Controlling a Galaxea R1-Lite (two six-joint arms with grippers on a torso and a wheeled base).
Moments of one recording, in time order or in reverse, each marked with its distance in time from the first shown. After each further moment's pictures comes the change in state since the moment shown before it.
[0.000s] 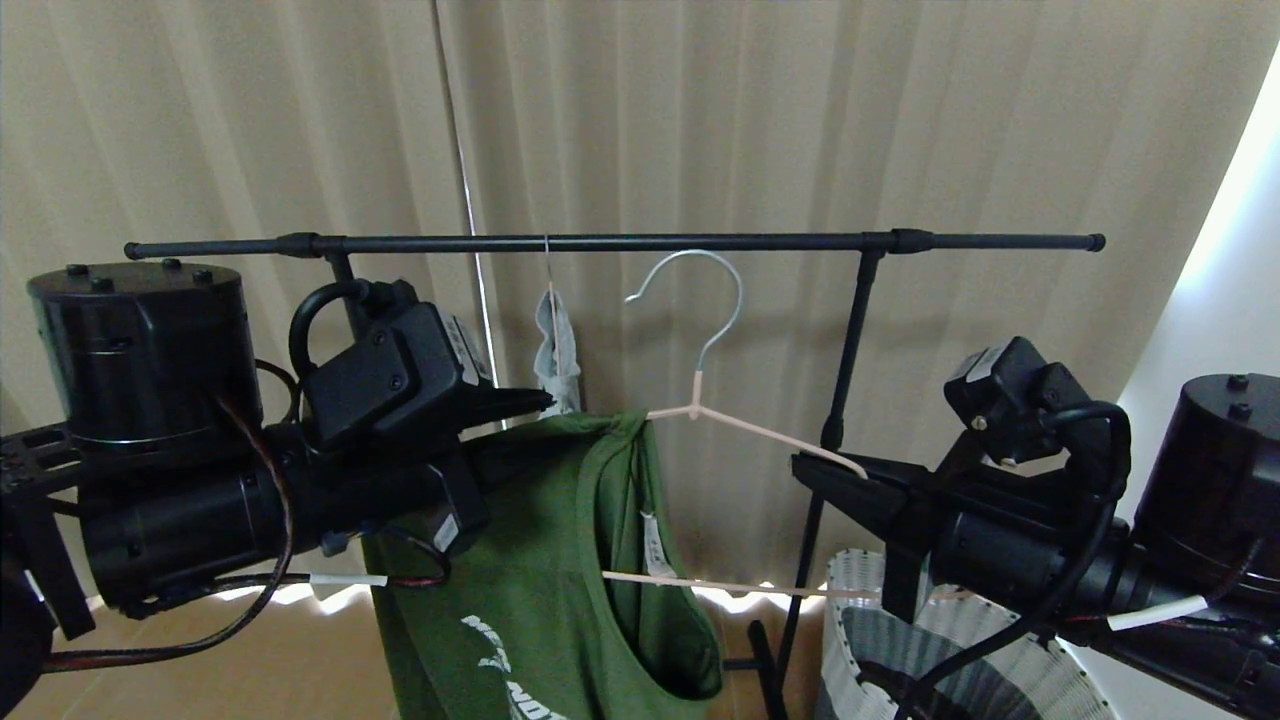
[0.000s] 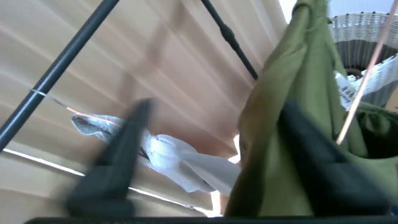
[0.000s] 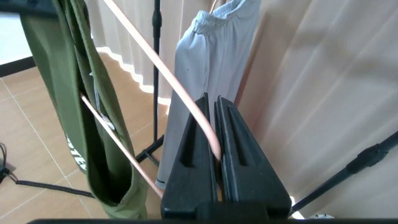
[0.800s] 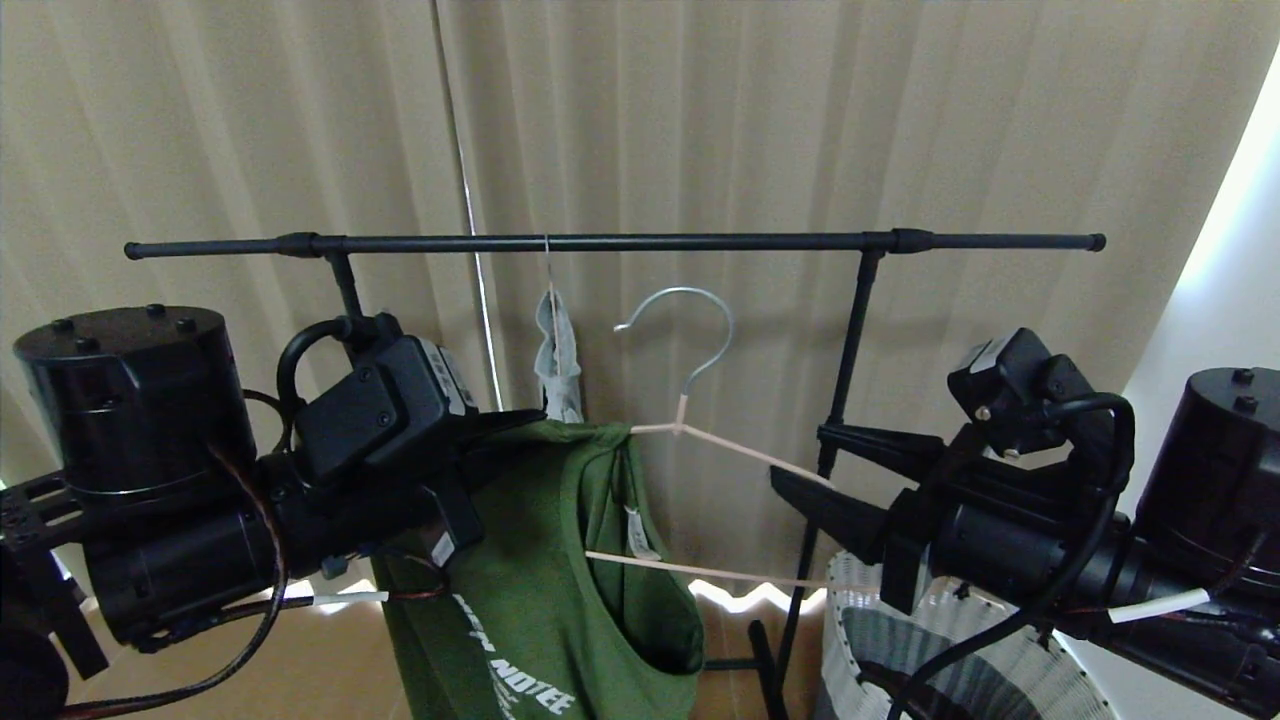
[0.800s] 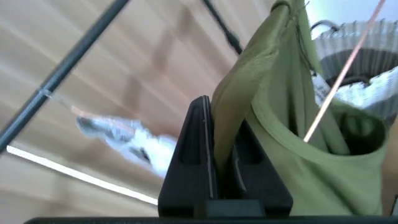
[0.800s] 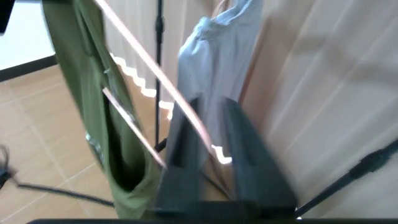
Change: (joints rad) left arm 0.012 0.010 0.113 -0.175 0.028 -0.009; right arm -0.006 0.003 -0.008 -0.009 -0.006 -0.001
